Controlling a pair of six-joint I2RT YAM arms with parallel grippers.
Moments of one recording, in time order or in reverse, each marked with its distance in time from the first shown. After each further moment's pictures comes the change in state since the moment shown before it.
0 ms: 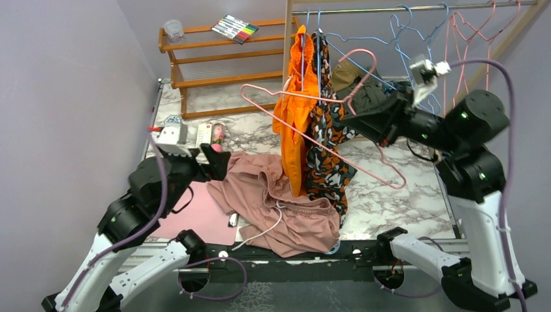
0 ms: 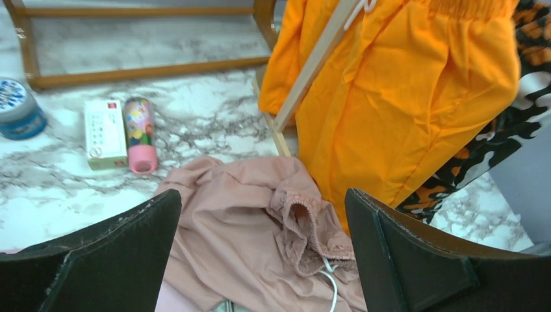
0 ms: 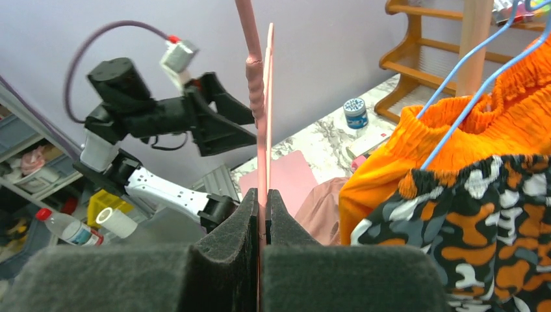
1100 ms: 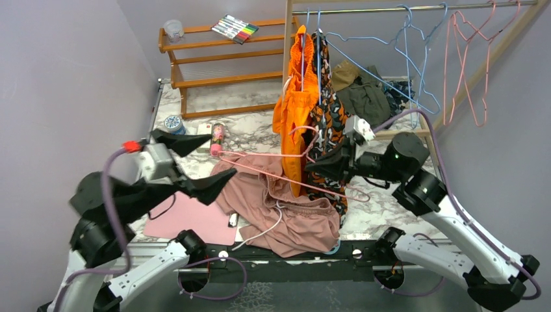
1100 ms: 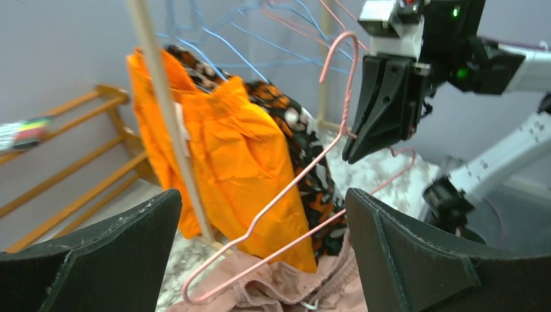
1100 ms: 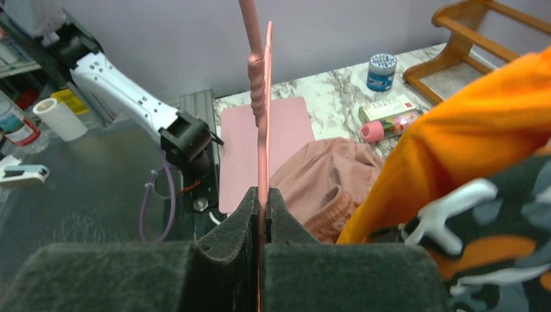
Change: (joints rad) left arm 0.000 -0.090 0.201 0.194 0.533 0.400; right arm 0.388 -0.105 -0.576 0.351 0.168 -0.319
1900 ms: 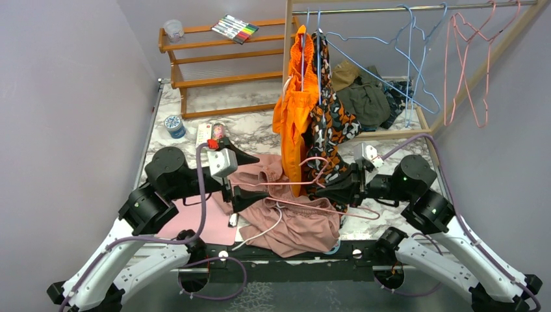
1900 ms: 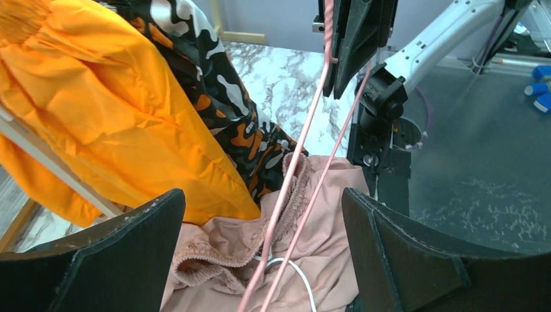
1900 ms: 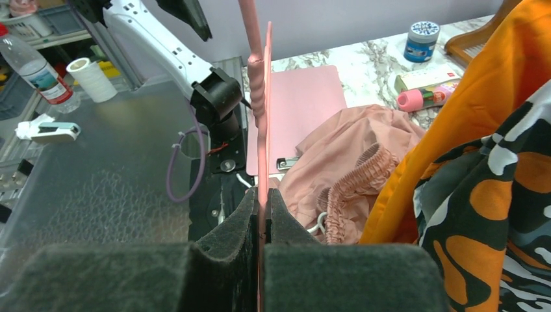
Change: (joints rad) left arm 0.001 0.118 -0.272 0.077 0.391 0.085; right arm 0.000 -0.249 -0.222 -0.065 -0.074 -0.015
